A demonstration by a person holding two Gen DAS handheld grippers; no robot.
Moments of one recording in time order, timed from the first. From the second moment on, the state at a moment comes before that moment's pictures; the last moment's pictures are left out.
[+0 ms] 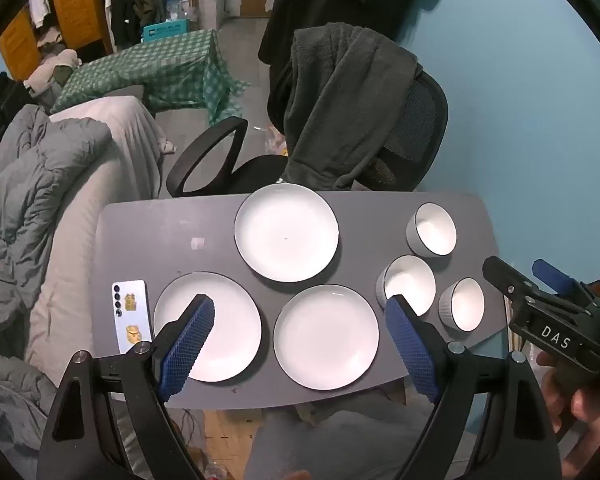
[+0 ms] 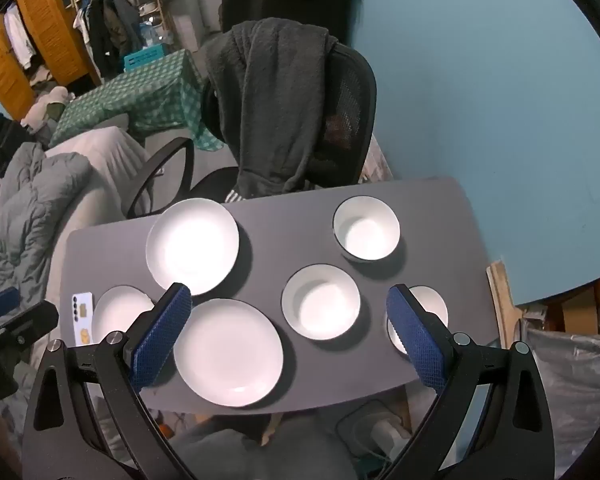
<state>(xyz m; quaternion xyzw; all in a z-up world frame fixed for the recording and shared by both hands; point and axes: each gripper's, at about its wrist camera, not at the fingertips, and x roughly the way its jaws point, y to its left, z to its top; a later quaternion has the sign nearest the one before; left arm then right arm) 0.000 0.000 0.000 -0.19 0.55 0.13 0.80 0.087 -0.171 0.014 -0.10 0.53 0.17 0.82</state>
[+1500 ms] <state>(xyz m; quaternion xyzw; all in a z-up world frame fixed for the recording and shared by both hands) -0.012 0.002 0.004 -0.23 0.52 0.11 0.81 0.077 -0.165 0.017 -0.10 0.53 0.19 0.82</state>
